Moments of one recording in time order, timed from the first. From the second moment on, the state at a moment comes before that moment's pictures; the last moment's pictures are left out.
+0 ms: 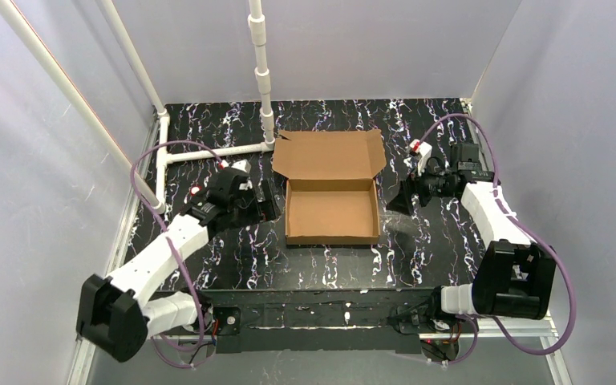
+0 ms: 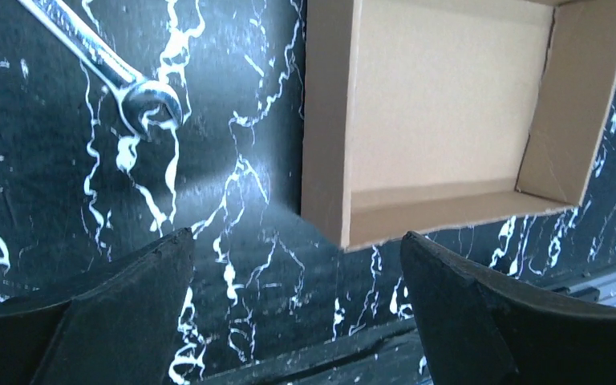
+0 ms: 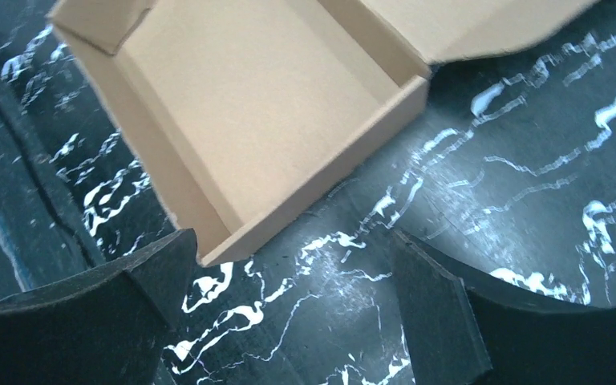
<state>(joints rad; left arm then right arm) -0.50 1.18 0.85 -0.54 0.01 -0.63 -0.06 1.33 0.94 -0.66 -0.94 -0.61</state>
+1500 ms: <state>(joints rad) -0.48 0.84 0.75 -0.74 -0.14 -0.69 0.28 1.46 0.80 0.01 -0.01 0.09</state>
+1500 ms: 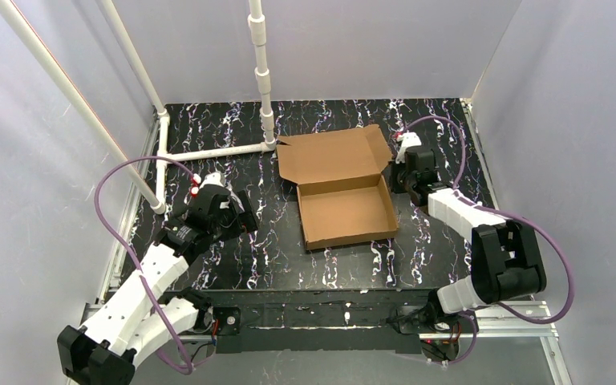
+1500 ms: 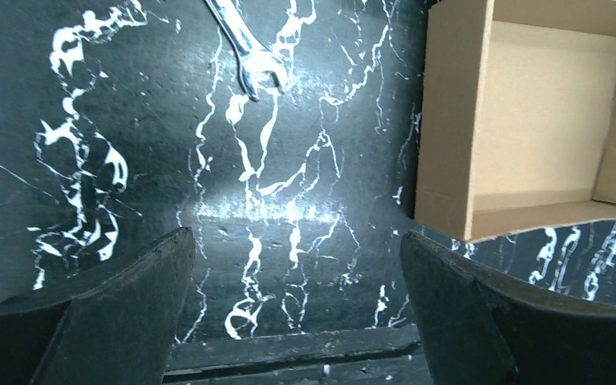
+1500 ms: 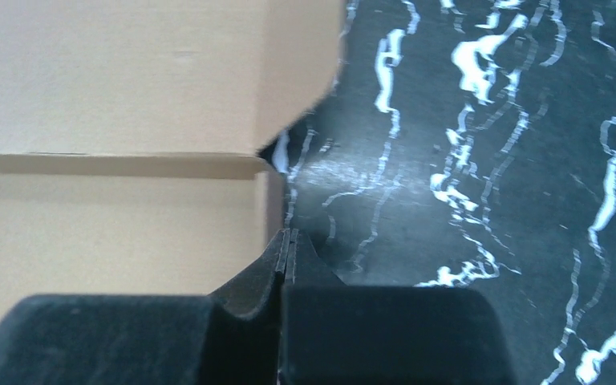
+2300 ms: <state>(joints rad) -0.23 1.09 0.86 -0.65 -0.29 -0.46 -0.05 1.26 0.78 -0.27 -0.79 -0.39</state>
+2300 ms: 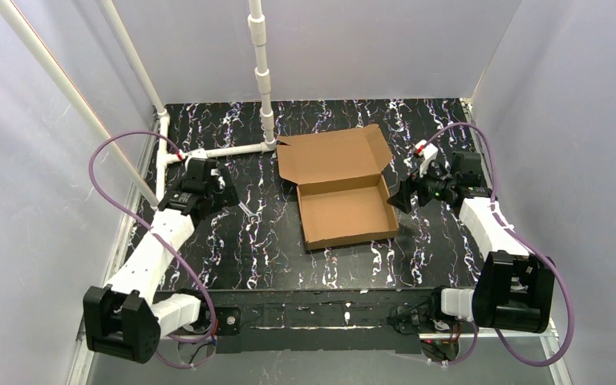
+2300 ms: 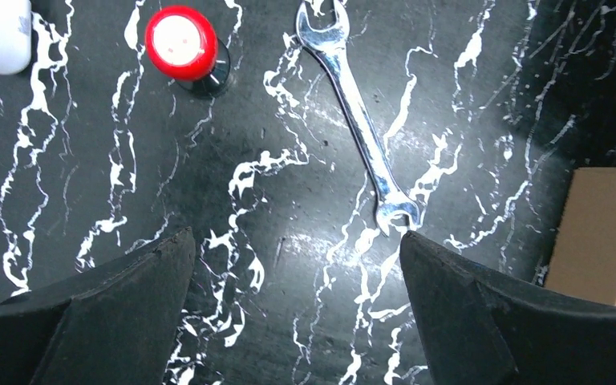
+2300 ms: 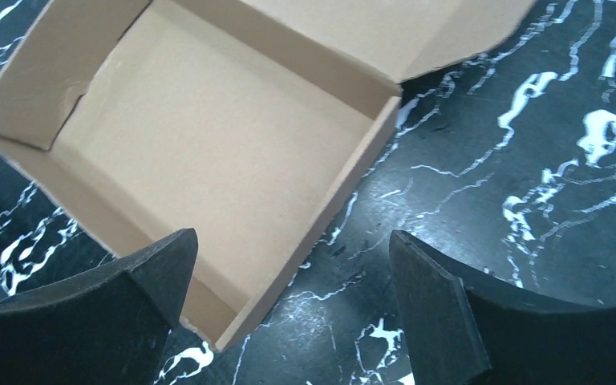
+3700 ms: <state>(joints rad) 0.08 1.22 0.87 -0.47 0.09 -0.21 -0.10 1.32 0.78 -0.40 -0.96 -0.55</state>
